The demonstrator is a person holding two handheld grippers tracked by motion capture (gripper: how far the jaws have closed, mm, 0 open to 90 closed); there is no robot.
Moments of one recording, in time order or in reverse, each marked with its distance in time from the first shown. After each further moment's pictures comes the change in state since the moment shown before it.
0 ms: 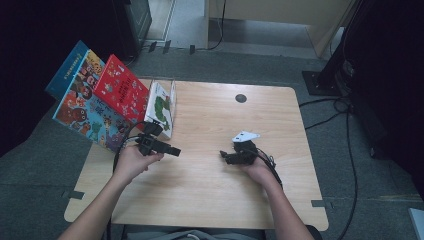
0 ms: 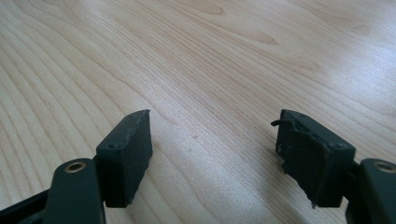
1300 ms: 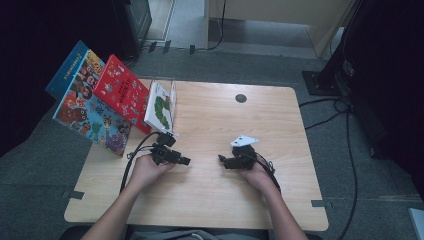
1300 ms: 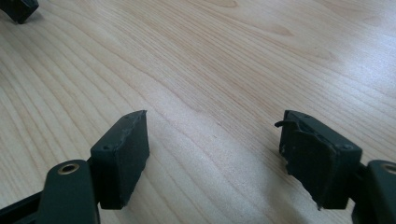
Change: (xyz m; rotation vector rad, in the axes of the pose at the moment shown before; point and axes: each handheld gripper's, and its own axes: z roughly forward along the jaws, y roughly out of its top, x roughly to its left) left arm 0.001 -0.012 0.056 0.011 0.012 0.083; right arm 0.015 -0.006 -0.006 0.004 -0.011 0.009
